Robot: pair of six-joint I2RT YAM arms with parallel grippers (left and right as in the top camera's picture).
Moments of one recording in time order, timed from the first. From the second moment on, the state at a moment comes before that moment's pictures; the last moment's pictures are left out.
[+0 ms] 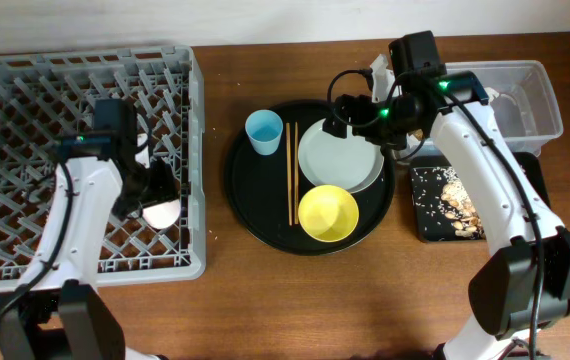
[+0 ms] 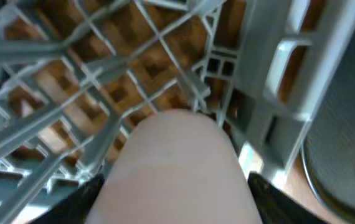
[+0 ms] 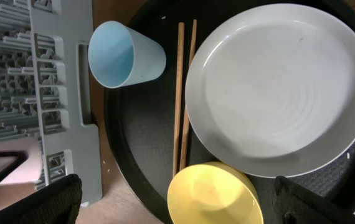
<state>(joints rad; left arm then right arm) 0.04 1.66 1.33 -1.08 0.03 -0.20 0.19 1.83 1.69 -1.00 -0.44 0.33</state>
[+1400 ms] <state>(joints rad) 0.04 1.66 1.70 -1.09 0.10 -0.22 0.40 2.12 1.69 -0.48 -0.24 0.57</state>
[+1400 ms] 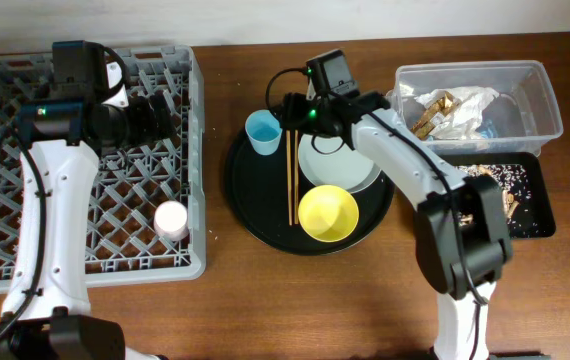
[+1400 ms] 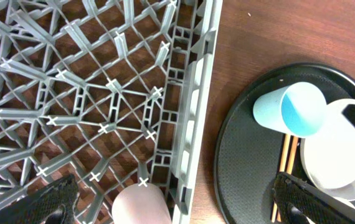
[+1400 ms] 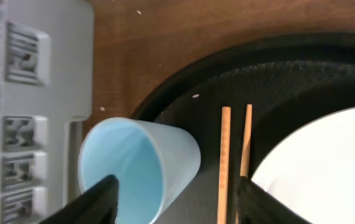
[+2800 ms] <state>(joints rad) 0.04 1.66 1.70 -1.05 0.55 -0.22 0.23 1.66 1.70 -1.01 -0.69 0.35</state>
